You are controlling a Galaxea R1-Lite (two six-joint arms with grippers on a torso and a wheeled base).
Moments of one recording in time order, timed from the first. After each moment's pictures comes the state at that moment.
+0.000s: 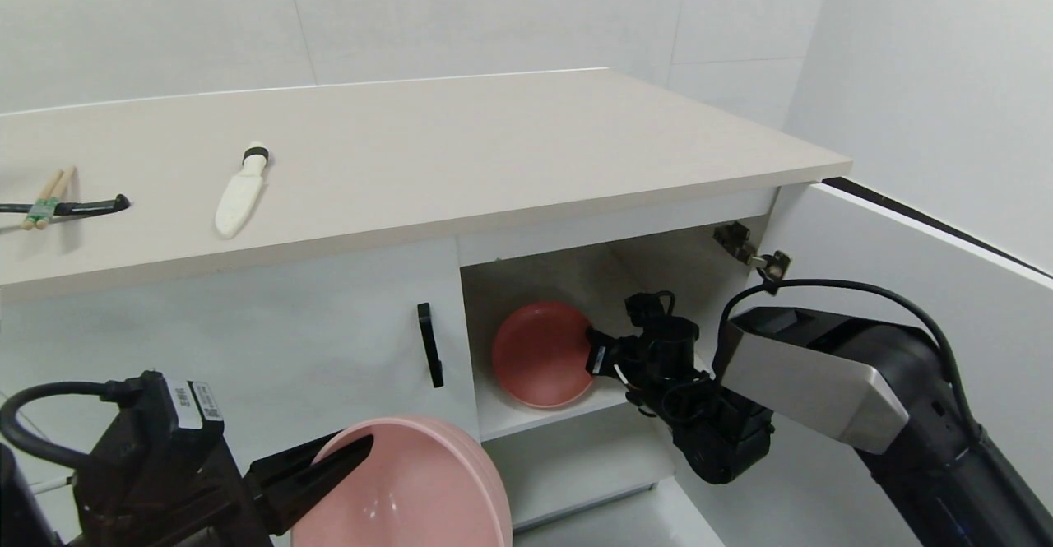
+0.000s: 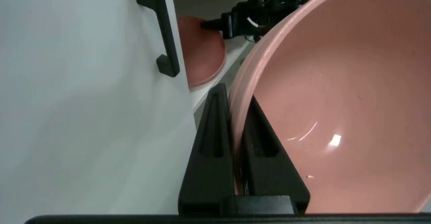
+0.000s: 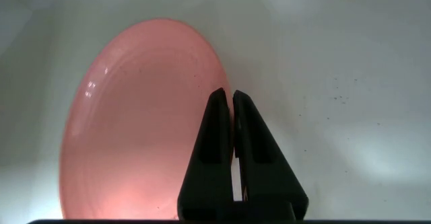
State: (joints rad) left arm -0.65 1.27 -0.02 -1.05 -0.11 0.06; right arm 0.50 2.69 -1.09 -1.32 -0.04 0.42
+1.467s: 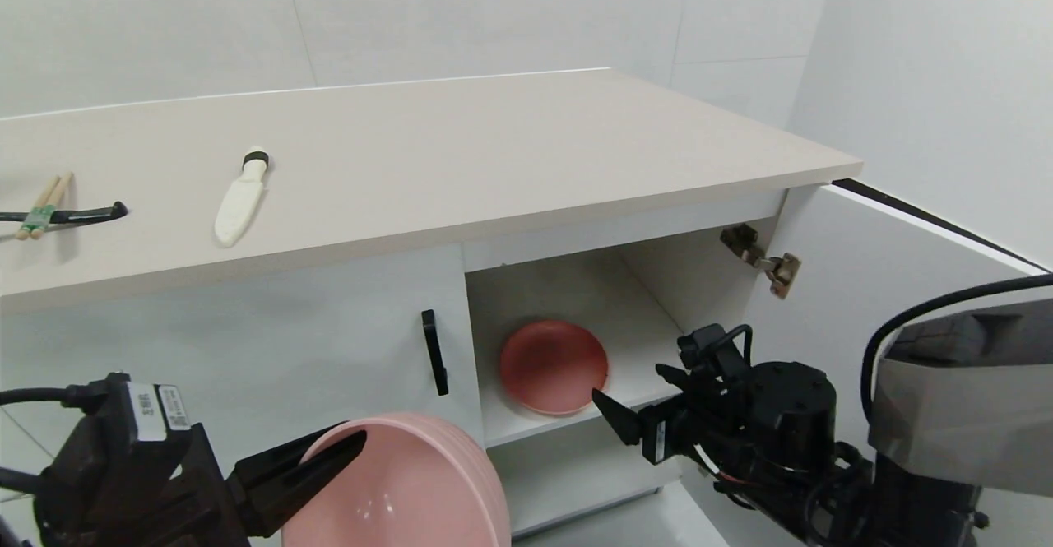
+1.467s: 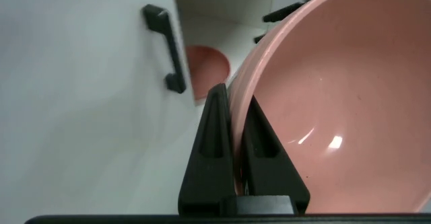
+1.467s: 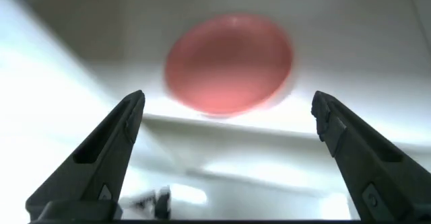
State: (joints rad) left arm -0.65 1.22 -0.02 -1.06 -0.11 0.09; right arm 0.68 2.20 -0.31 -1.57 -0.10 0.20
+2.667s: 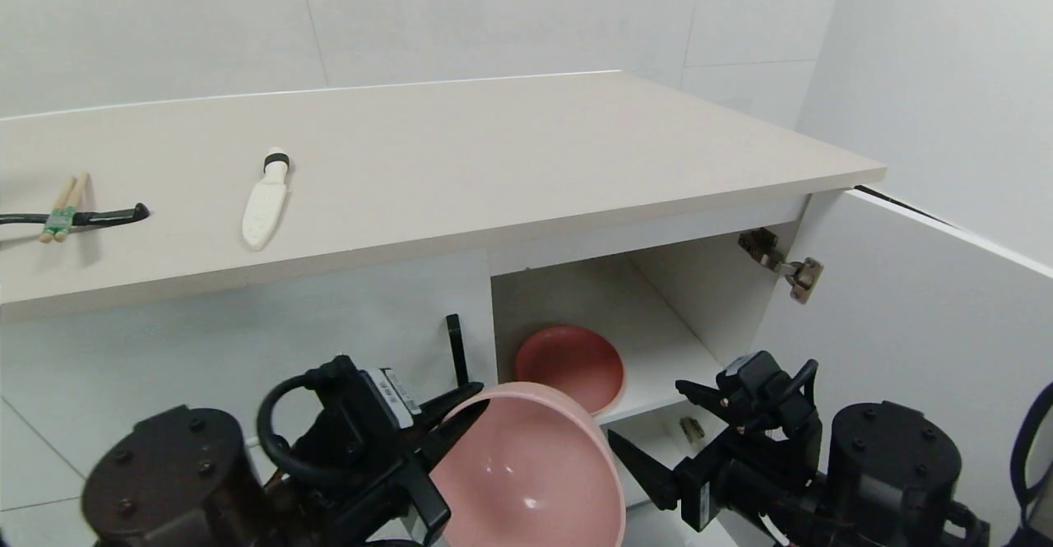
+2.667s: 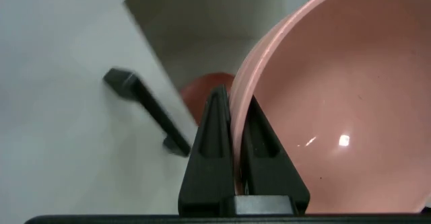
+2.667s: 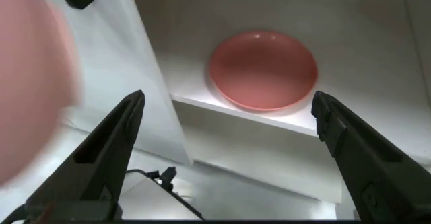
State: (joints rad) left arm -0.85 1.75 -0.13 -1.52 0.07 0.31; right arm 0.77 1.98 -0.13 -1.57 -0.14 0.10
